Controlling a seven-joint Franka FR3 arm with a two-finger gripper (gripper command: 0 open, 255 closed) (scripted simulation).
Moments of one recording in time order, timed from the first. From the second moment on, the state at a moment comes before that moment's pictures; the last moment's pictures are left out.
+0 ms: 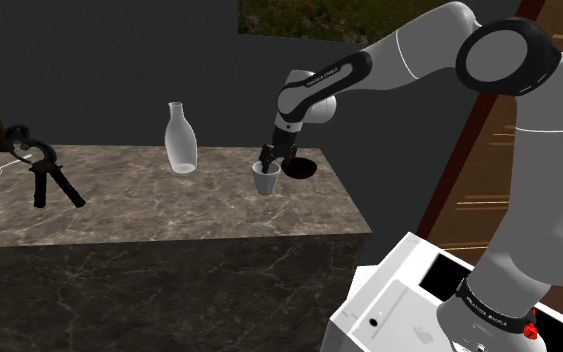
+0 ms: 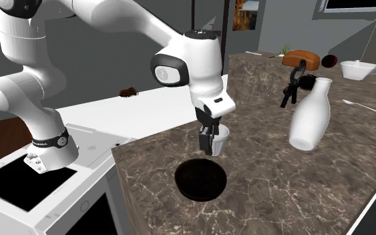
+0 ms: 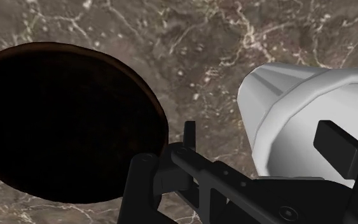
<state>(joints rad) 0.07 0.35 0.02 -1.86 0.23 2.31 -0.06</state>
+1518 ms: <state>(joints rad) 0.07 0.31 0.01 -1.83 0.22 2.25 -0.04</state>
